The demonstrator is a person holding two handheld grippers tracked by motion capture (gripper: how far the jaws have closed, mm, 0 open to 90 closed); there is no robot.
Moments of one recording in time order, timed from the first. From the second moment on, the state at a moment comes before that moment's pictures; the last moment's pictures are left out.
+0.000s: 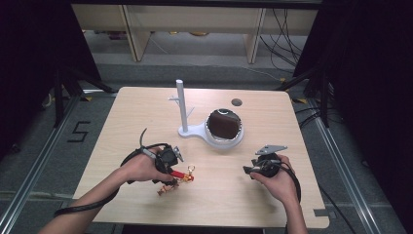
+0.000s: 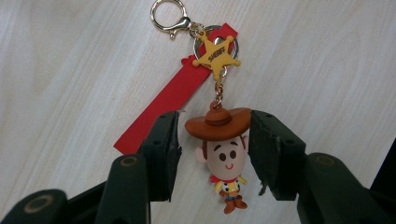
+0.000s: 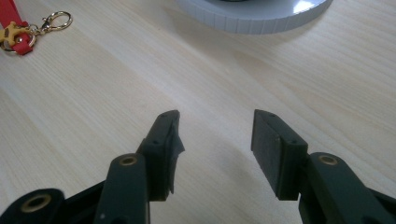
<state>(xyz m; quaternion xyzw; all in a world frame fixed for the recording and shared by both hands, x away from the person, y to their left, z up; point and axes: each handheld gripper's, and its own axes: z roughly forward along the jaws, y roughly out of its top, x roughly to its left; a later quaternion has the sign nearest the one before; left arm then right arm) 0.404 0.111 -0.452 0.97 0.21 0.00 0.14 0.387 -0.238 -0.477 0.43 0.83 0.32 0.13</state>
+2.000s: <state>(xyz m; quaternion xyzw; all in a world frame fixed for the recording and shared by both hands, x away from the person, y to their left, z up) 0.411 0.070 -0.475 0.98 0.15 0.02 0.10 0.387 -0.231 -0.487 0.43 0.84 0.32 0.10</state>
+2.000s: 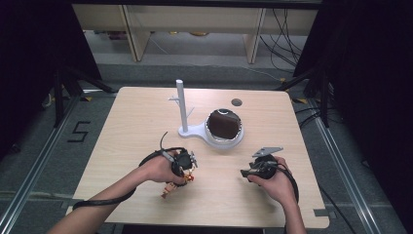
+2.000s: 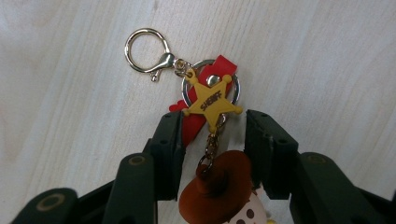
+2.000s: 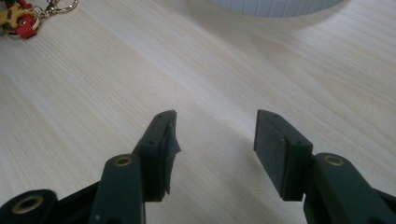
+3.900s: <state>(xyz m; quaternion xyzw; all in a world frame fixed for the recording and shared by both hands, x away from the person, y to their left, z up) 0.433 0.130 -0.412 0.94 0.23 0.12 0.22 0.387 -0.229 -0.488 0.42 0.85 0.31 0.09</state>
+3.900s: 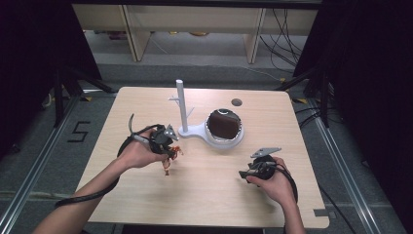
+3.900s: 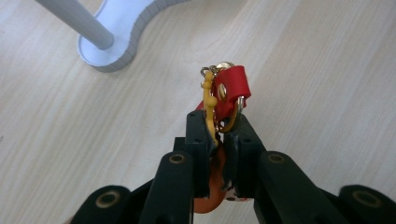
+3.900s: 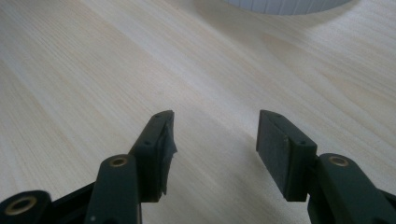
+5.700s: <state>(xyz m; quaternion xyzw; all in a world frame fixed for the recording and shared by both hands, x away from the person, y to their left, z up) 0.485 0.178 -0.315 0.85 0.35 0.24 0.30 0.387 -0.226 -0.492 0.41 0.85 0.32 0.09</state>
